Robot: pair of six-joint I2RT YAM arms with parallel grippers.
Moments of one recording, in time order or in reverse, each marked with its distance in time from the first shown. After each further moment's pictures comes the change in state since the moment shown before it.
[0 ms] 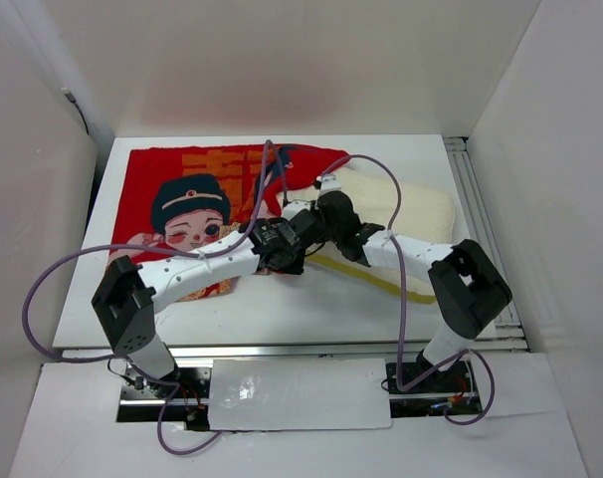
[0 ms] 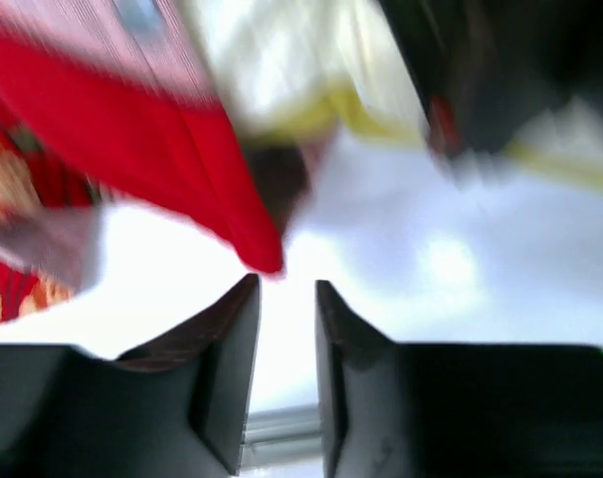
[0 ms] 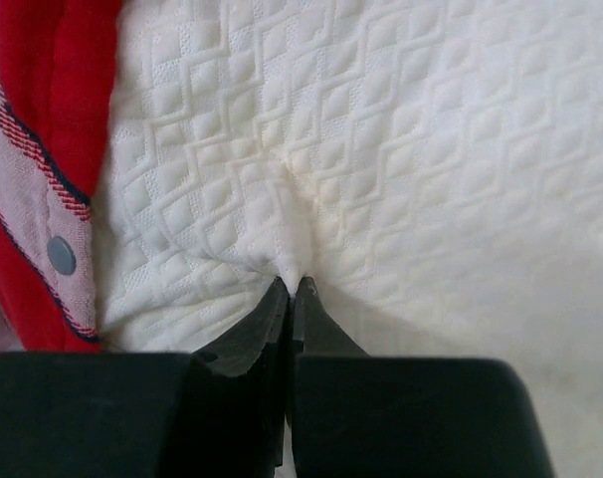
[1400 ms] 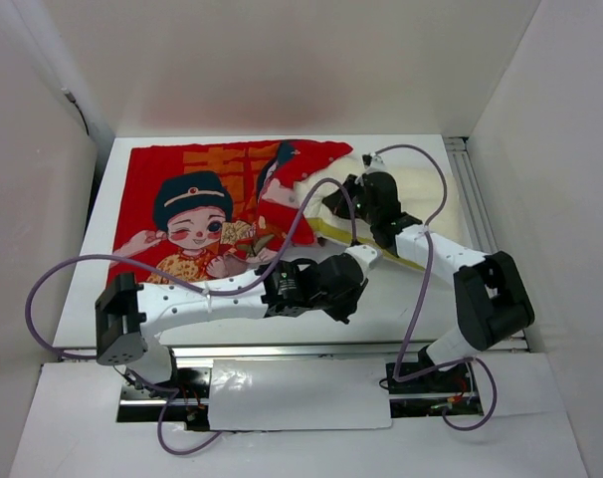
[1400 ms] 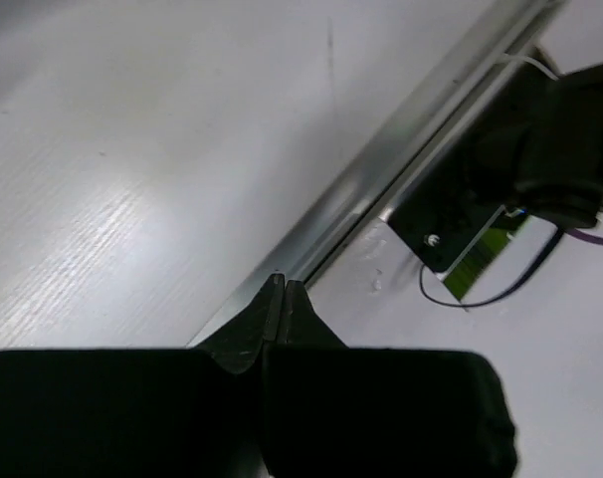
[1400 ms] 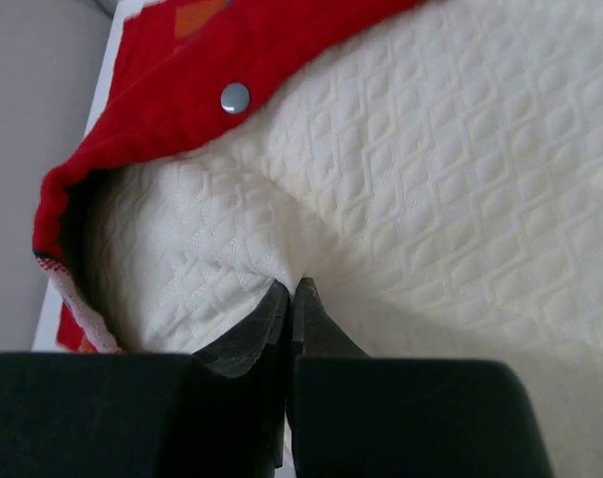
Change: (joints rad) left arm -0.341 -0.031 0.019 0.277 0.230 0.145; right arm -0.238 -0.114 0.013 0.092 -0.208 0.262
